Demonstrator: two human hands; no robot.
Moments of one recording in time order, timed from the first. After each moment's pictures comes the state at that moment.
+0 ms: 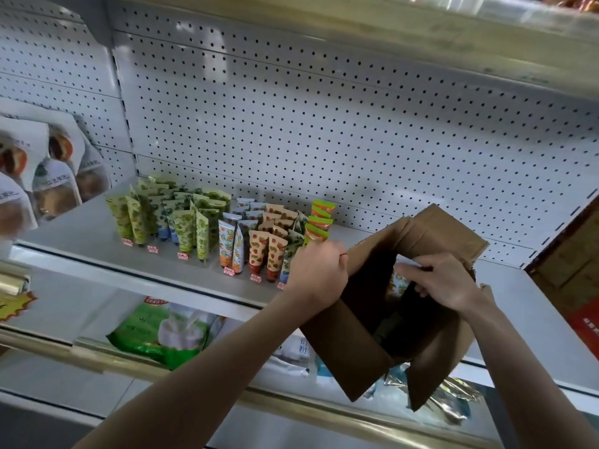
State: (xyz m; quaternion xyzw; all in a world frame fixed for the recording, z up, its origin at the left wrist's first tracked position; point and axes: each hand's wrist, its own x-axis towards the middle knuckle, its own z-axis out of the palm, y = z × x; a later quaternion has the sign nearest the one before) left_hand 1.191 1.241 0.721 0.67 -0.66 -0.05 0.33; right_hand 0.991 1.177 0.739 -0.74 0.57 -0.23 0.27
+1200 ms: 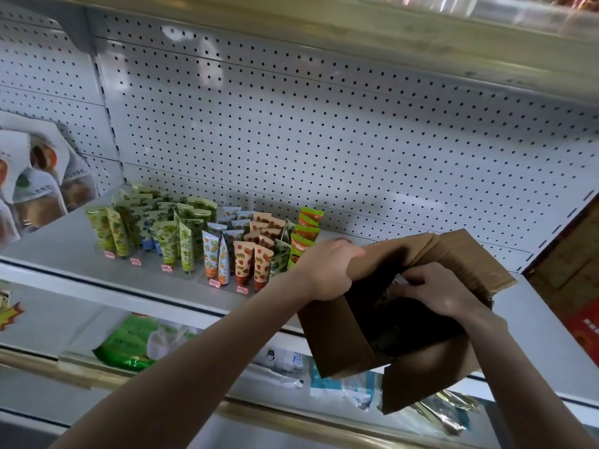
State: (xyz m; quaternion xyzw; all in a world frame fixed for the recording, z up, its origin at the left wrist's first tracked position) left_hand 1.182 1.207 0.746 0.58 -0.77 -0.15 0.21; right_hand 0.972 1.144 0.730 -0.80 0.56 -0.10 0.20
